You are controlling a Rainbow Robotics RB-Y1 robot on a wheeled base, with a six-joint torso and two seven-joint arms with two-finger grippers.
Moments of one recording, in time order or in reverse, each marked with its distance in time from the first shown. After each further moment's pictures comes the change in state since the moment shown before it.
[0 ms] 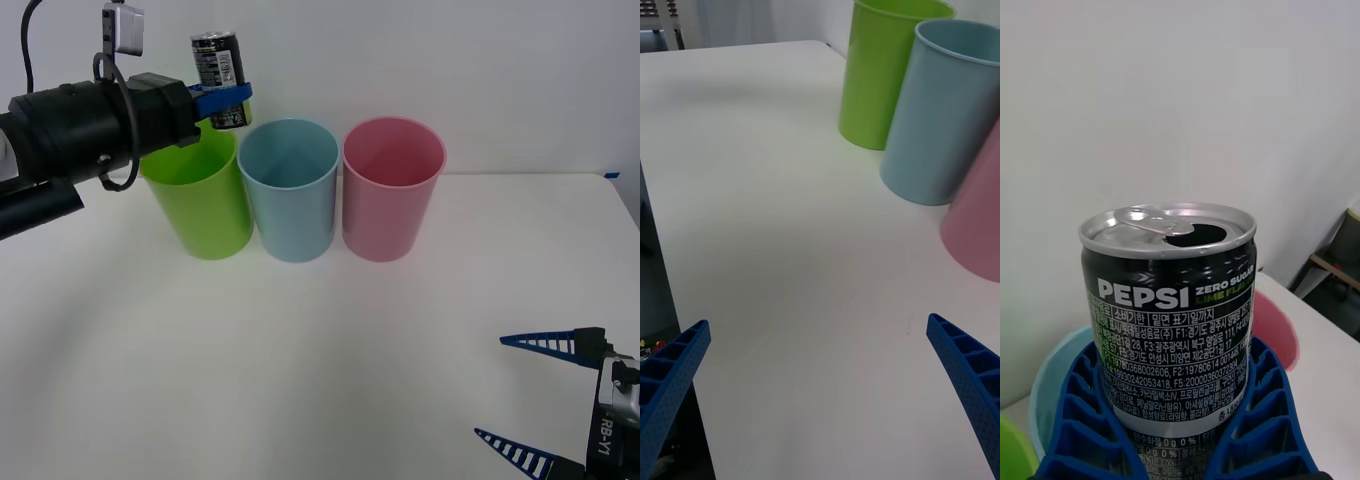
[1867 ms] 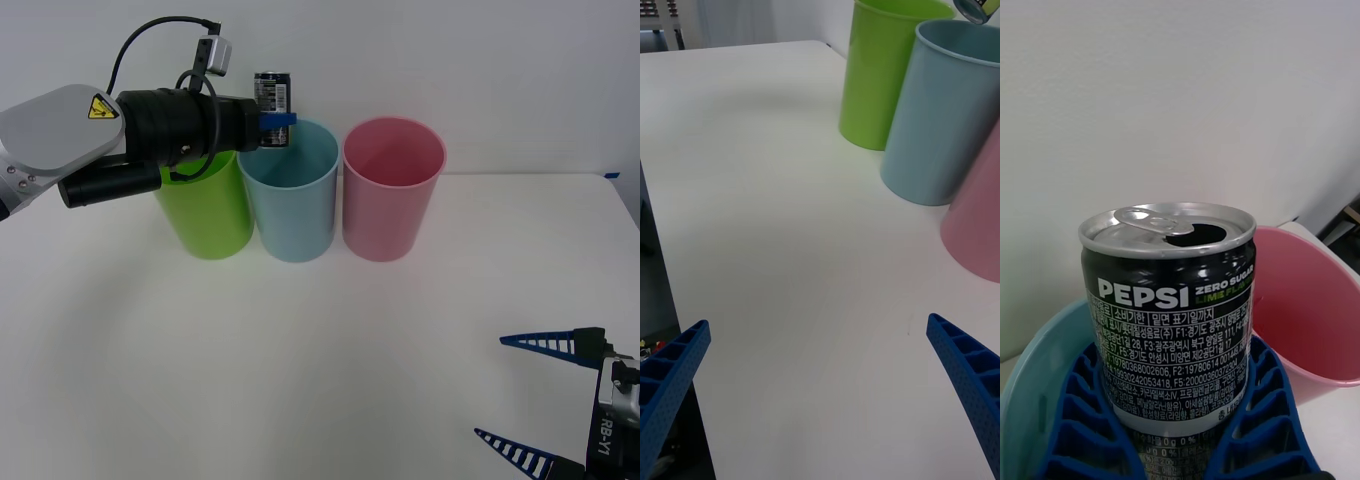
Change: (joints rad) right arm 0.000 0.000 0.000 0.000 0.000 0.000 0.000; left arm -0.353 -0.163 -0.370 0.393 -0.038 -0.014 0.112
